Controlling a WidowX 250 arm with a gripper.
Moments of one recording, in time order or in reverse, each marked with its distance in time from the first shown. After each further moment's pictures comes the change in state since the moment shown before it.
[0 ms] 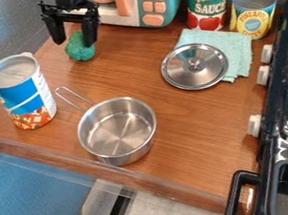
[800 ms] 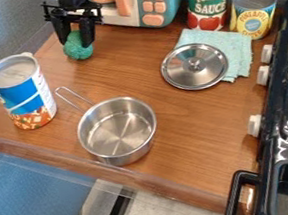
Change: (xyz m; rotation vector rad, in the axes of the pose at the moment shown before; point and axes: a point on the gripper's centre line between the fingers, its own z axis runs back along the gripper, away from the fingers) arm 0.002 -0.005 0.001 -0.014 -0.009 0.000
